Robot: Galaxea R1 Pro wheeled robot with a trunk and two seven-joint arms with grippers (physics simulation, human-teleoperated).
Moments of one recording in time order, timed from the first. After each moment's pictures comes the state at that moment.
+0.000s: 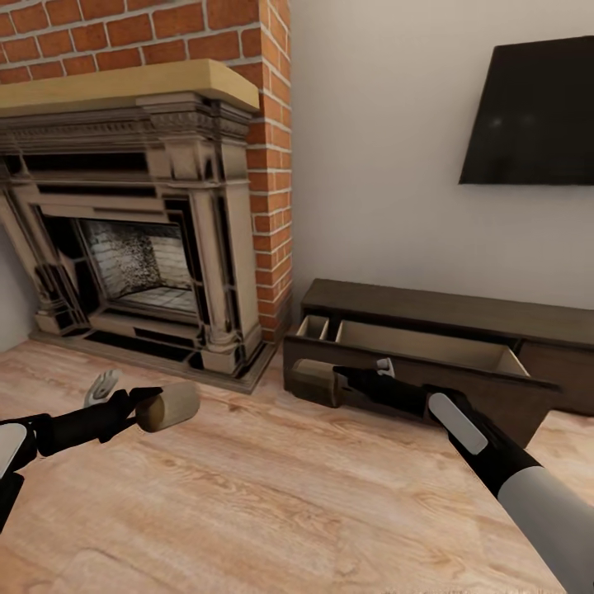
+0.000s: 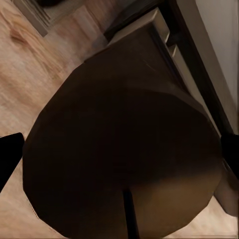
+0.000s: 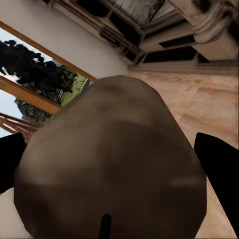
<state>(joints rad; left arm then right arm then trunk) -0.42 0.40 0.21 -1.39 1.38 0.99 0.25 -0.79 -0.30 0.48 -0.89 -1.20 0.63 0.57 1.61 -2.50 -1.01</state>
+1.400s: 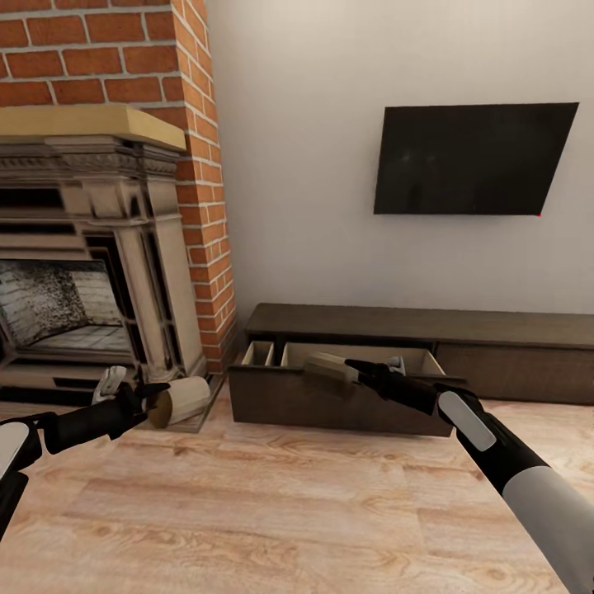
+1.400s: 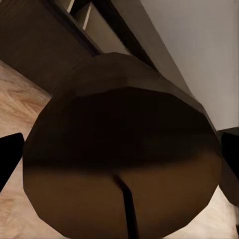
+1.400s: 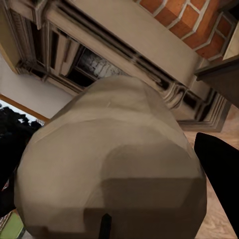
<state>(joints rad) -0.42 0.40 0.18 -1.40 1.47 0.99 0.25 -0.79 -0.30 0.40 -0.85 -1.22 0.65 0.57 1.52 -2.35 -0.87</state>
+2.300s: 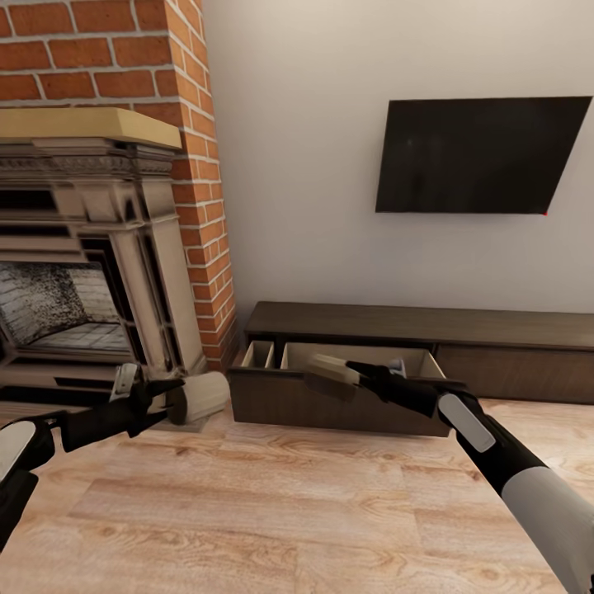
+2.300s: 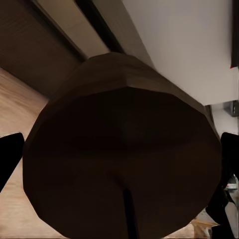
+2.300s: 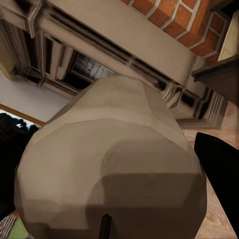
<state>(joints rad) -0.42 0.41 0.10 -1.41 1.67 1.00 0.25 -0.79 -0.30 0.40 -0.82 -1.21 0.64 0.57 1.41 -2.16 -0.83</state>
